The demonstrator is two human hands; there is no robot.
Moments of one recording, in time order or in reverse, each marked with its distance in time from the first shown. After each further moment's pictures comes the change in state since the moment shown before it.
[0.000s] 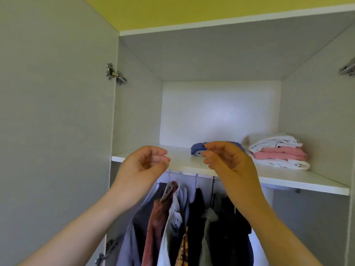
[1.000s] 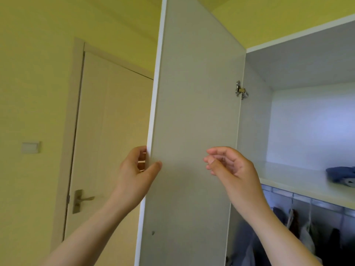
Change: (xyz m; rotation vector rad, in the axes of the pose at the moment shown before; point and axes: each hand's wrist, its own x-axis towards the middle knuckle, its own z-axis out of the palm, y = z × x) left_hand -0.082 0.039 -0.309 0.512 0.595 -0.013; right_hand -0.027 -0.063 0.311 0.403 -0.295 -0.028
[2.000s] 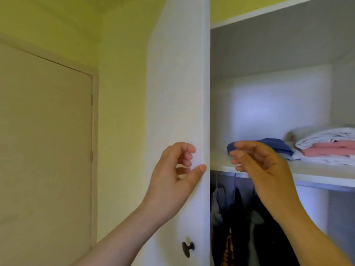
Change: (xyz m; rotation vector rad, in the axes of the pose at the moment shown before) left_hand -0.107 0.101 0.212 -0.312 -0.458 0.352; right_hand -0.070 -0.048 -0.244 -0.269 0.328 -0.039
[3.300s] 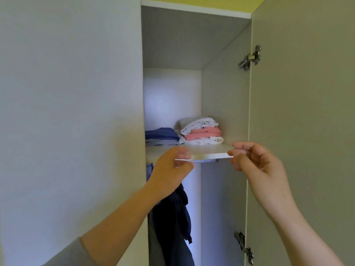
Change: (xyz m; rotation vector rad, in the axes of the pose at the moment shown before) left_hand 0.025 0.013 0.205 -0.467 -0.527 -0.183; right_hand -0.056 -0.067 -0.160 -0.487 0.438 0.086
